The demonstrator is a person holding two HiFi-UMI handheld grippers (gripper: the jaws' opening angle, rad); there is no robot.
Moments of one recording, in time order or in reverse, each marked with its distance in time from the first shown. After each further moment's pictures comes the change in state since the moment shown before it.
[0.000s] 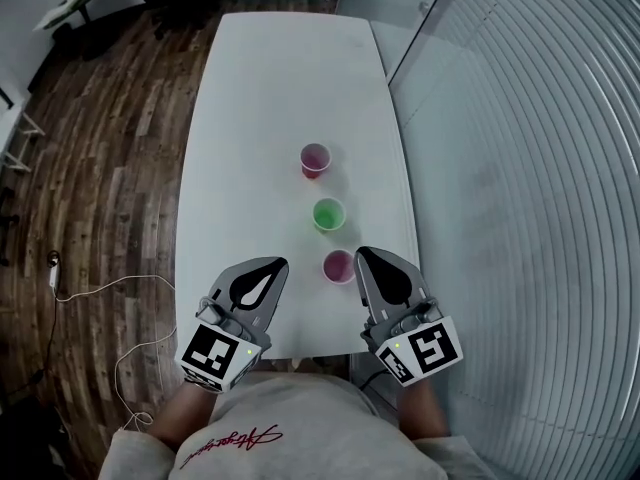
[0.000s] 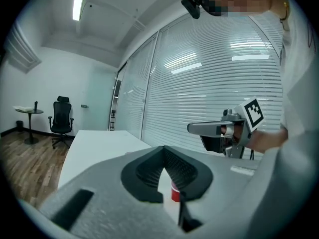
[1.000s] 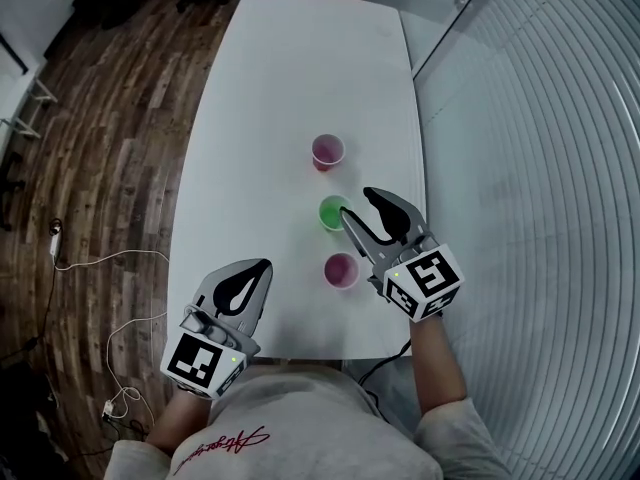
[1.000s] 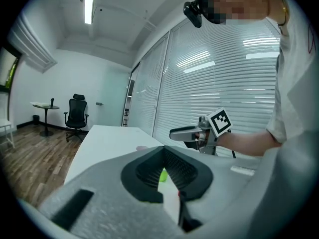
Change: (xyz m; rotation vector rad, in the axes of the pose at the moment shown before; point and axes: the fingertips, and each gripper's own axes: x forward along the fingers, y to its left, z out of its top) left arm 0.000 0.019 -0.023 -0.080 0.004 0.143; right arm 0.093 -0.060 -0.047 -0.062 0.152 0.217
